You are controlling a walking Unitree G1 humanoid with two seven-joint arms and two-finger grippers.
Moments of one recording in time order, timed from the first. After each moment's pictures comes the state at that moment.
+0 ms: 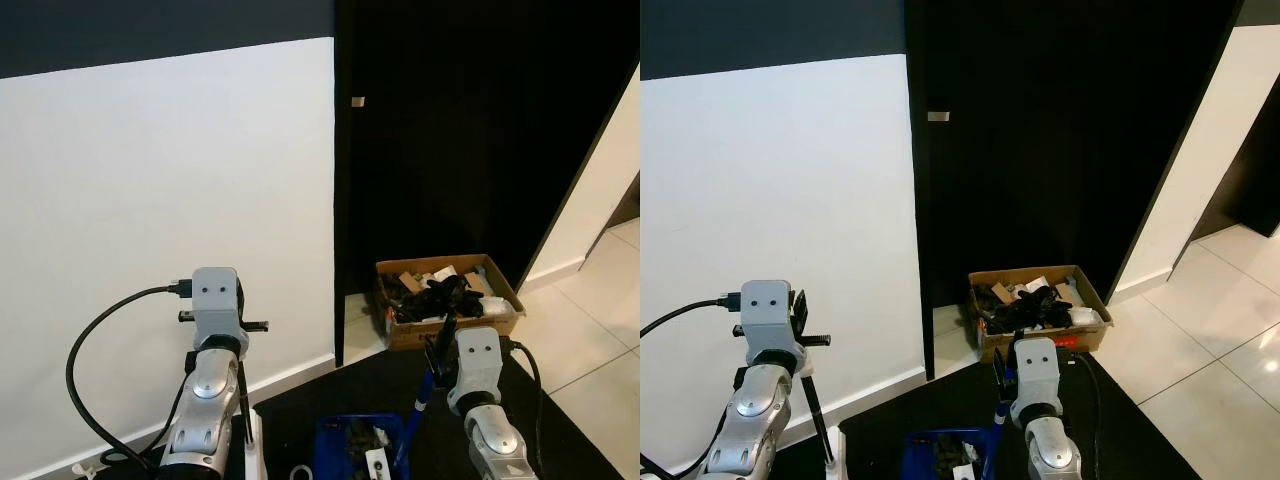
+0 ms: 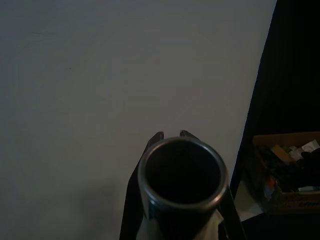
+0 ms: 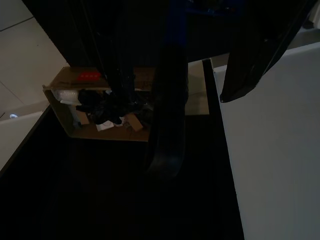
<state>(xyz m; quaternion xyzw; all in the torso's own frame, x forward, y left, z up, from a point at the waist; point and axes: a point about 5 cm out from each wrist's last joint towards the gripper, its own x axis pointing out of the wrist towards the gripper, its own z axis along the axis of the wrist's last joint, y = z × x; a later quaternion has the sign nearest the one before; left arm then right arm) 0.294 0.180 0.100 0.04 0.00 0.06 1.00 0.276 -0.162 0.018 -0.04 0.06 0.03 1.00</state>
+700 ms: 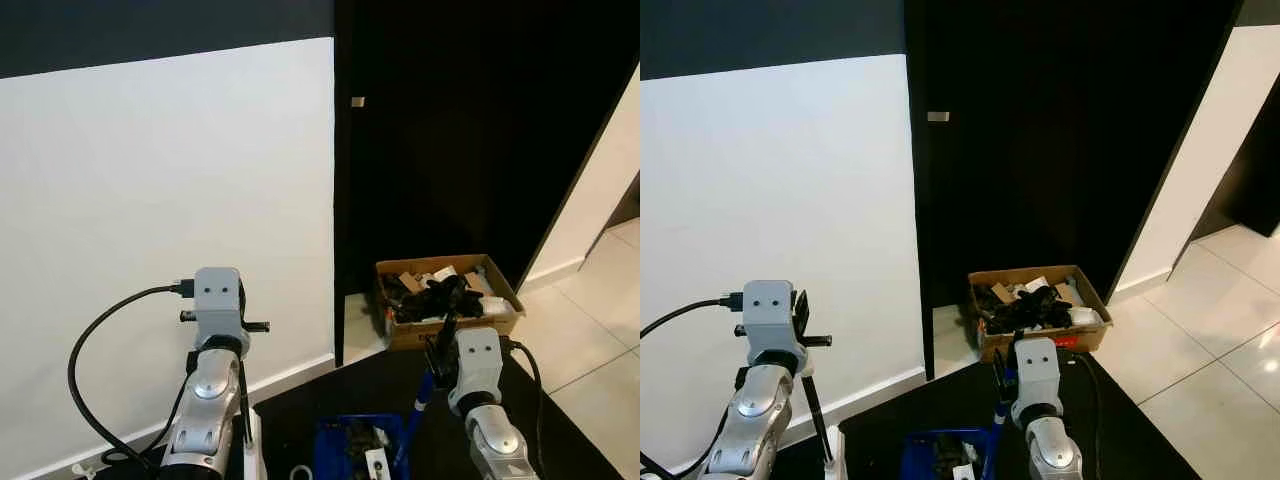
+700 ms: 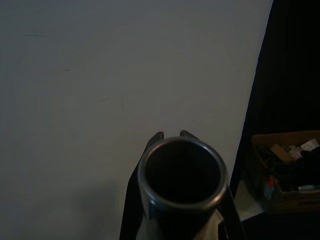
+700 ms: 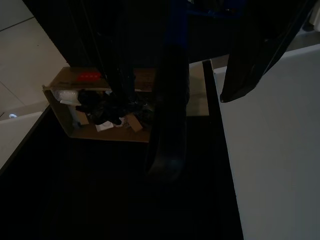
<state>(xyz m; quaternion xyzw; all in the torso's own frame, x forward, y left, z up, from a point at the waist) 0.294 0.178 0.100 0.04 0.00 0.05 1.00 0.277 -0.163 0.018 -0.04 0.06 0.03 1.00</state>
